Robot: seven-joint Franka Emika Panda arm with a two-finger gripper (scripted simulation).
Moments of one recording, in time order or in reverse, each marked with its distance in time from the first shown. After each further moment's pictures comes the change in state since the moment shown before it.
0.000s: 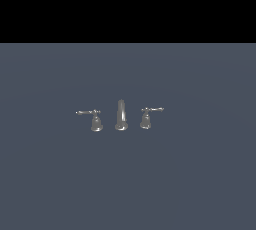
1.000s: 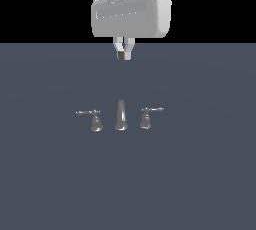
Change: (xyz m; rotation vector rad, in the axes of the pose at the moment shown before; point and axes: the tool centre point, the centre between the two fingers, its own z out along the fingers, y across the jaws) arm 0.107 -0.015 0.143 0.000 -0.010 0.514
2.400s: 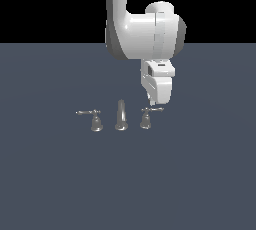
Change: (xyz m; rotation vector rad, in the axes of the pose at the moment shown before) arm 0.141 -0.005 0.175 -0.009 -0.005 0.648
